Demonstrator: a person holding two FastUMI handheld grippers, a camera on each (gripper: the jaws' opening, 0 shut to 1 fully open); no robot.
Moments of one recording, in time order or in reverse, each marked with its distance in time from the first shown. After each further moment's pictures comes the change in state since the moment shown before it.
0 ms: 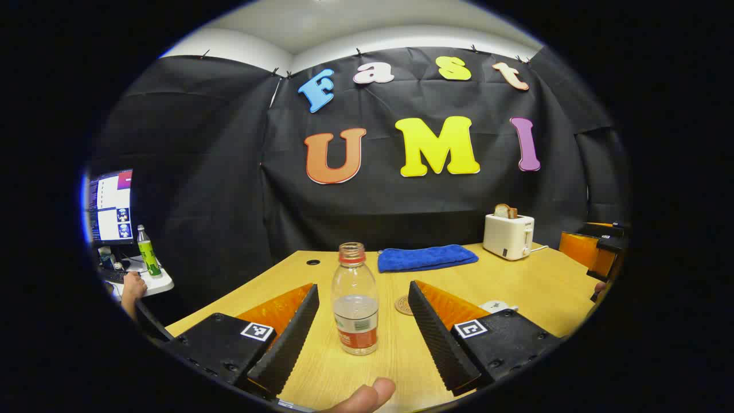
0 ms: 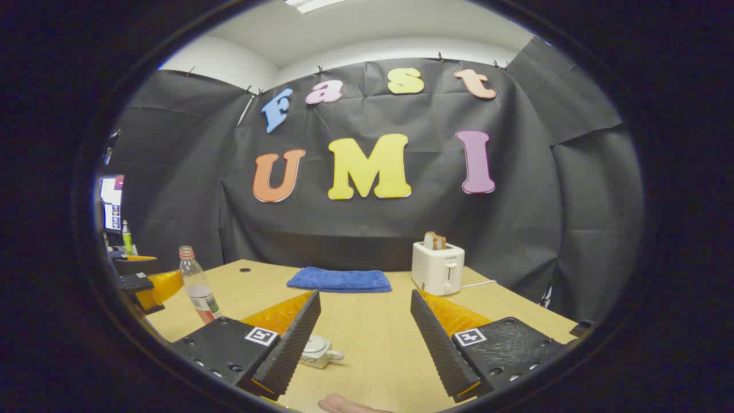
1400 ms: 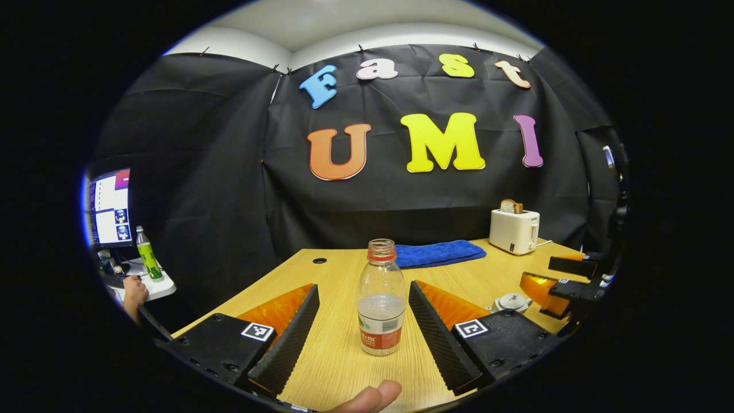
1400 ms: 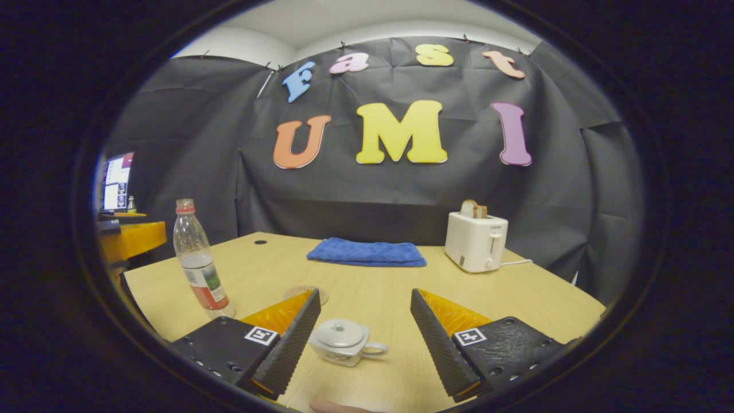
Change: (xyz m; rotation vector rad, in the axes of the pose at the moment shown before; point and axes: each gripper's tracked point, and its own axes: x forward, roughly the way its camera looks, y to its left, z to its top) left arm 0.008 0.019 -0.009 0.006 0.007 -0.016; right arm 0.062 0.060 -0.082 -0.026 0.124 0.097
